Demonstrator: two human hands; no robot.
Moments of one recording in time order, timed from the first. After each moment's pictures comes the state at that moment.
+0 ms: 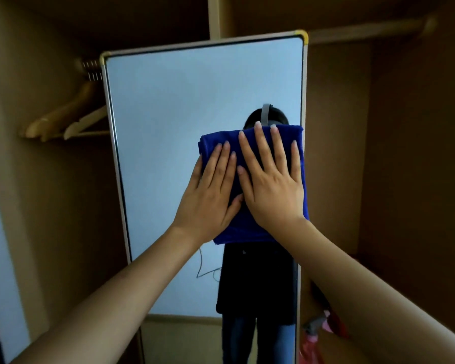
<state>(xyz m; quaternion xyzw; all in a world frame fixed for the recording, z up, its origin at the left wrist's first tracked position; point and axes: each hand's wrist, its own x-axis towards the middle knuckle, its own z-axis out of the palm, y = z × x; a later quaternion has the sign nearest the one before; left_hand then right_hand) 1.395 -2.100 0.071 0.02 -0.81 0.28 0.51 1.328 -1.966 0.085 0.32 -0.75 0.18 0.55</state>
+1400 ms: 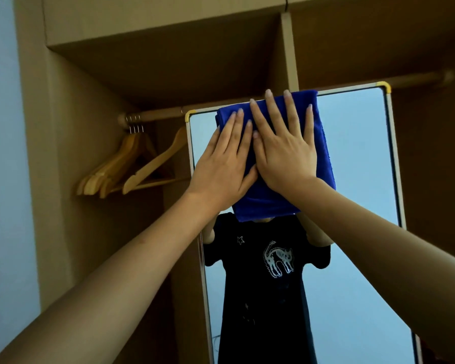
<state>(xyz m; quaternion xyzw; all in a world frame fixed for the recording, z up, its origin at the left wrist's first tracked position) 1.438 -2.227 0.213 -0.03 -0.78 0.29 0.55 1.371 -2.097 0.219 0.24 -0.73 0.16 0.62</state>
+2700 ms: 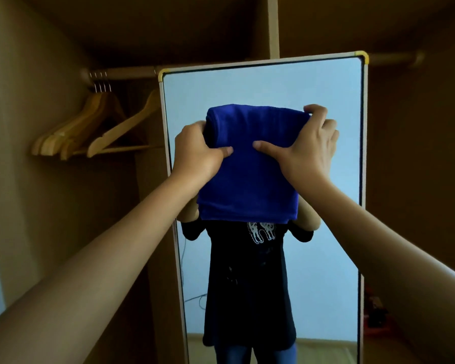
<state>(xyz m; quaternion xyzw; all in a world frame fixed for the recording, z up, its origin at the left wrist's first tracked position) 1.447 -2.199 0.187 -0.01 -0.79 -0.34 0.51 1.382 -2.041 0.171 0.18 -0.72 0.50 0.45</state>
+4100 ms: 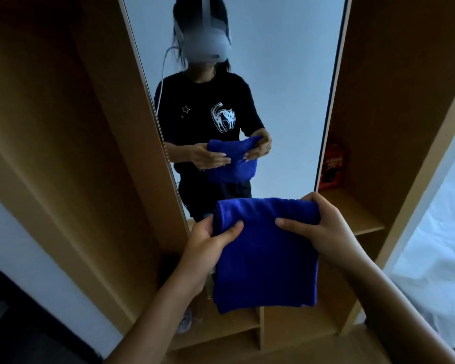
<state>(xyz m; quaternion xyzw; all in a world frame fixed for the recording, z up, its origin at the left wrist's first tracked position) 1.578 -2.168 -0.135 0.03 -0.70 -0.71 0.06 1.530 -1.957 -0.124 0.16 -0.75 0.64 0.02</state>
